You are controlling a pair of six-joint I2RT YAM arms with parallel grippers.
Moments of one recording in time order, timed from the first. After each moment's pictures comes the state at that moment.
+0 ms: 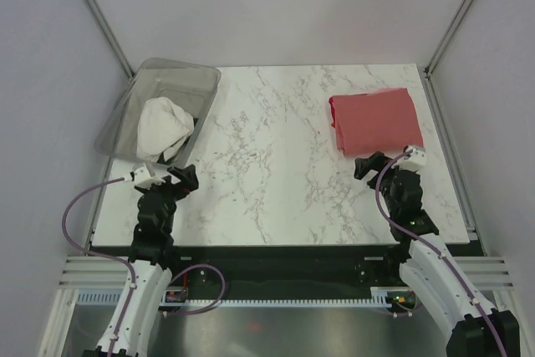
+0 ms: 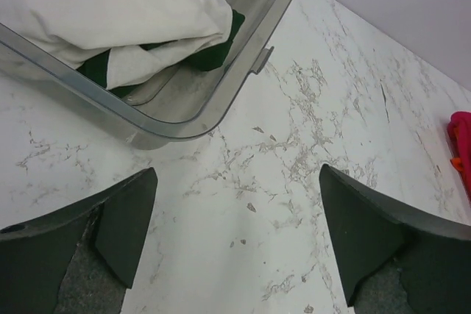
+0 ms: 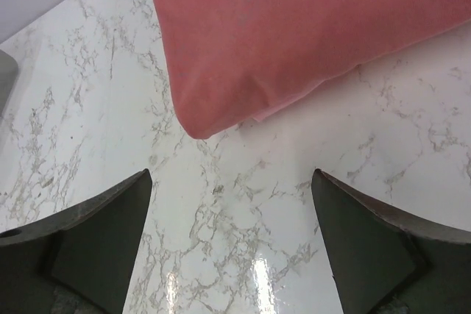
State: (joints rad) left arm -0.09 0.25 0.07 0.05 -0.19 -0.51; right arm 0.20 0.63 0.23 0.12 0.17 0.54
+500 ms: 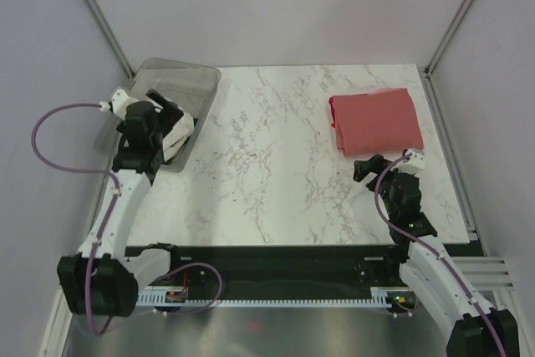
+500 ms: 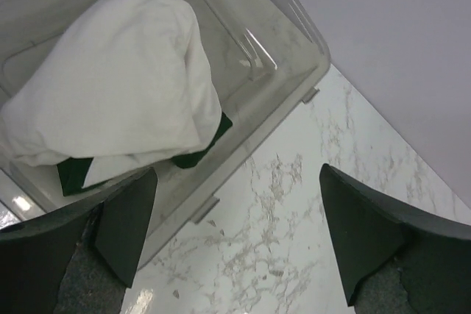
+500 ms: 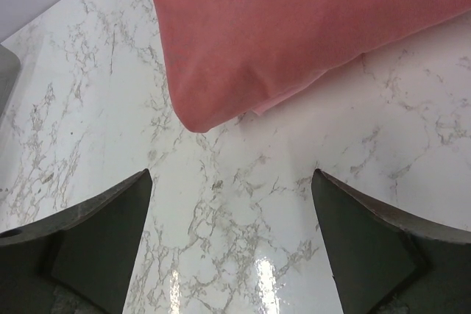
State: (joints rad) left arm -0.06 0.97 0.82 -0.18 -0.32 -0.71; right arm 0.20 0.62 0.19 0.17 0.16 0.56
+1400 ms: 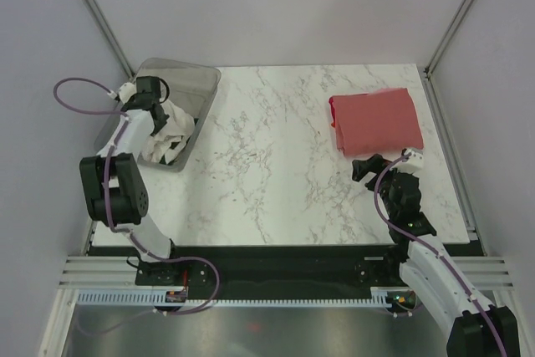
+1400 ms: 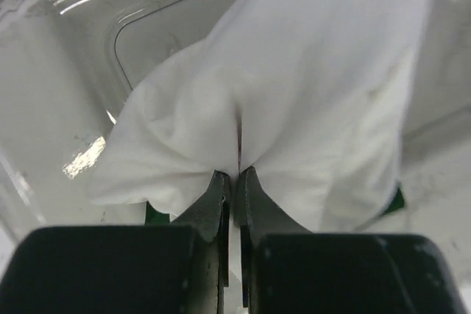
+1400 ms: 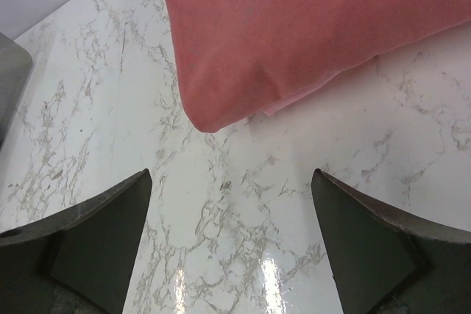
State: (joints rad) left arm 0.10 1.78 1.33 -0.54 -0.44 -0.74; right arm 0.20 0.64 0.18 0.20 0.13 0.56
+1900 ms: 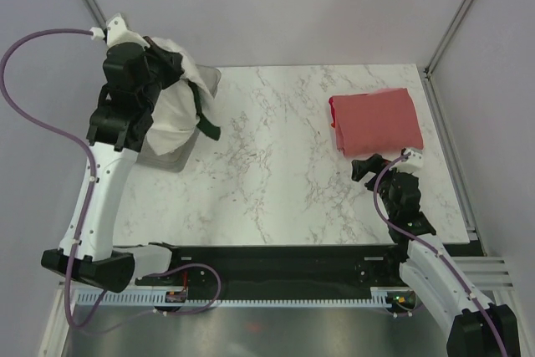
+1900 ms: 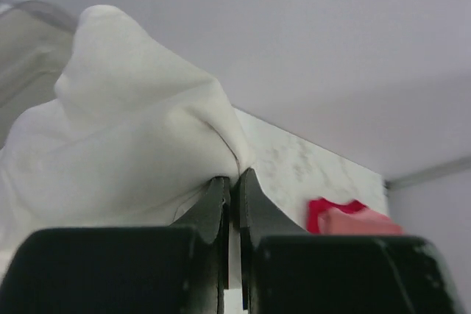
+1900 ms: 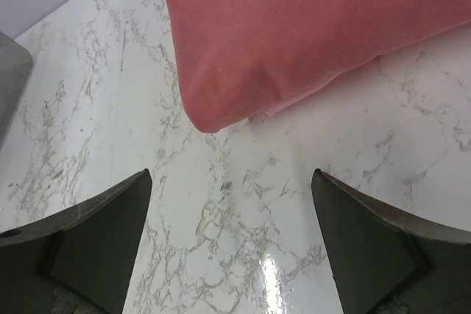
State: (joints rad) left arm -0.21 1.26 1.60 -0.54 -0.31 -0.60; right arm 0.20 0.65 0.18 0.22 0.12 0.56
